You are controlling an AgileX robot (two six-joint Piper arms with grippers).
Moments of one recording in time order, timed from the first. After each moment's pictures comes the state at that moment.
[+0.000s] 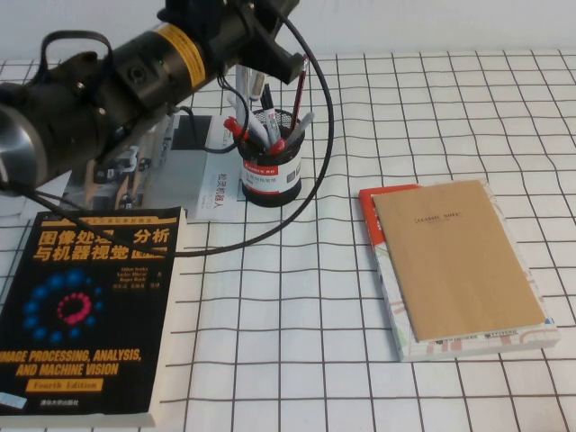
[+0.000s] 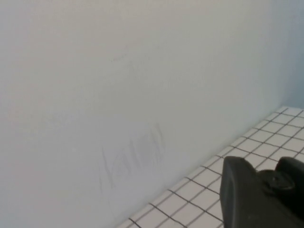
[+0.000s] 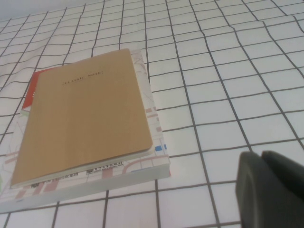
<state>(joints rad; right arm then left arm) 0.02 -0.02 0.03 0.07 0.35 0.13 -0.42 1.78 -1.35 0.75 -0.49 -0.43</state>
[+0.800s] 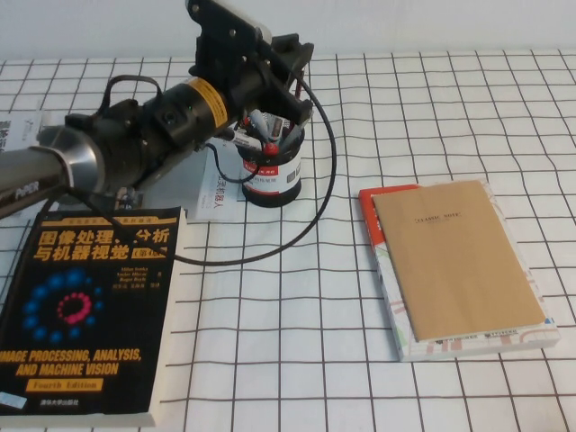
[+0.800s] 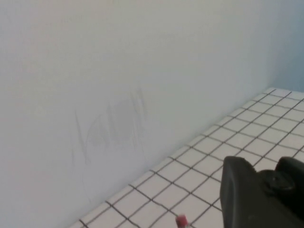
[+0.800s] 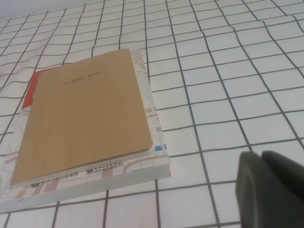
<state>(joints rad) 0.02 -0.02 0.03 0.07 0.35 0.13 -0.40 1.99 -1.39 0.70 -0.63 -0.42</state>
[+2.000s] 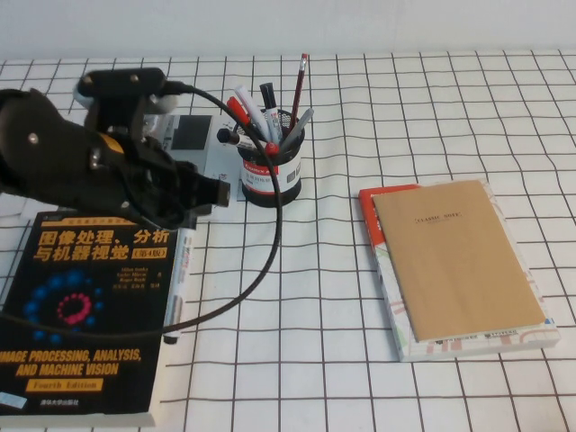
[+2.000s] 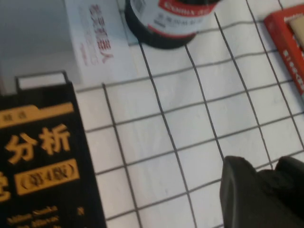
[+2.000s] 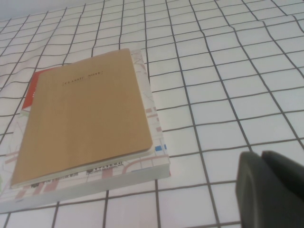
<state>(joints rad) 0.02 -0.02 0.03 0.07 0.35 0.13 -0.40 1.46 -1.11 -0.28 0.60 0.09</state>
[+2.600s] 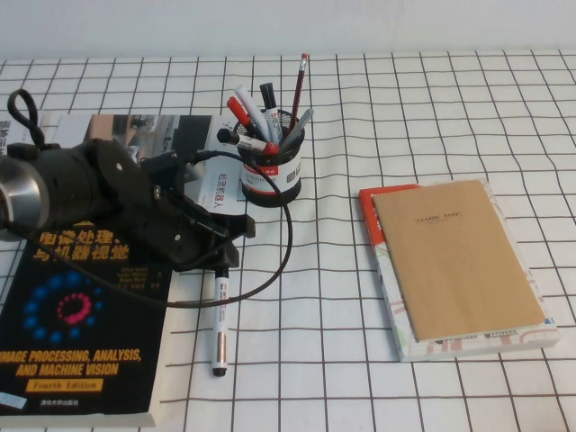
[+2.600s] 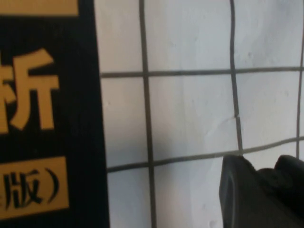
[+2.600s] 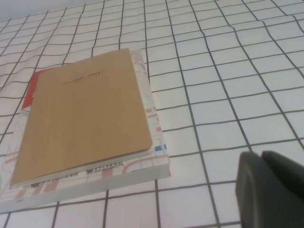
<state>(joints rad) 0.02 -0.02 0.03 0.07 0.35 0.13 -0.36 1.83 -1.14 -0.56 0.57 0.13</state>
